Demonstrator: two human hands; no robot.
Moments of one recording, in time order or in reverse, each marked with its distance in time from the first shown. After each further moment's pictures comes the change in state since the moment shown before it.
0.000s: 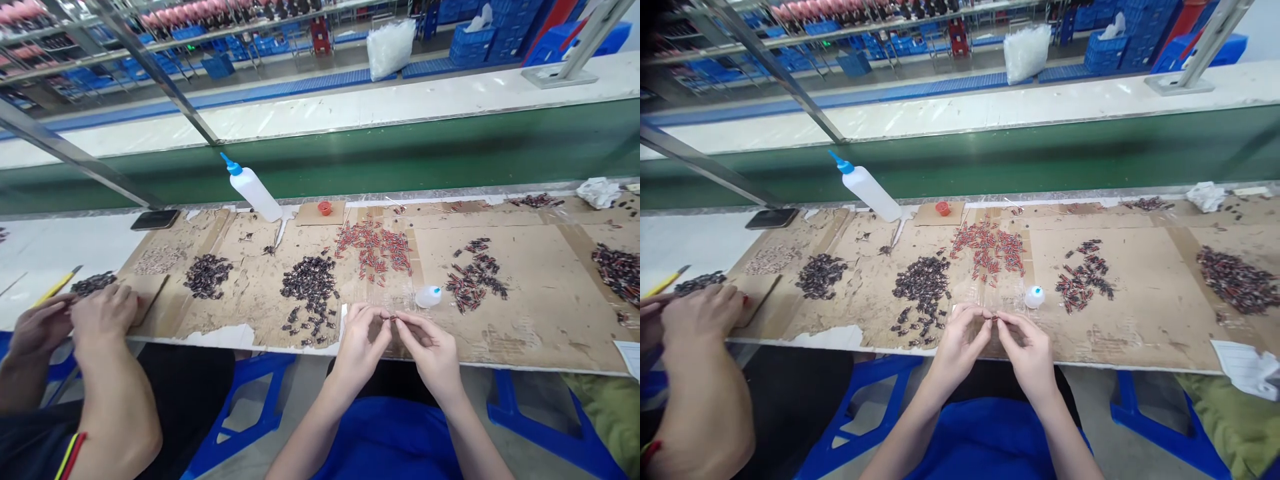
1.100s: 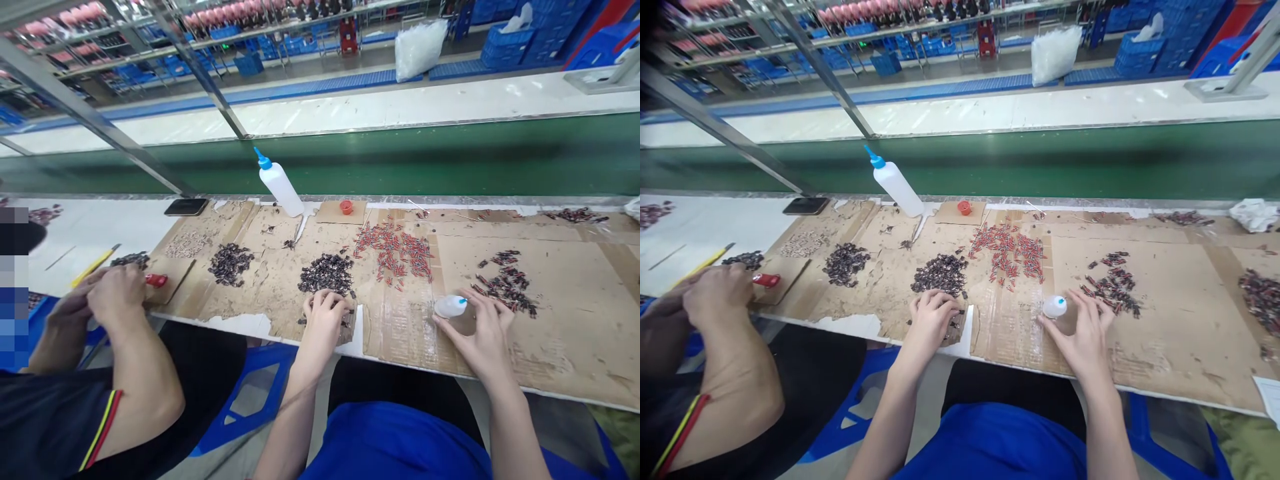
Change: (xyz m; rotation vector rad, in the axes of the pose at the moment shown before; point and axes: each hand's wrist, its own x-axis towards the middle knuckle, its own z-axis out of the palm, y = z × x) left_hand 0.003 -0.074 -0.053 0.701 0.127 0.051; right_hand 0.049 0.036 -0.062 -0.854 0.112 -0.442
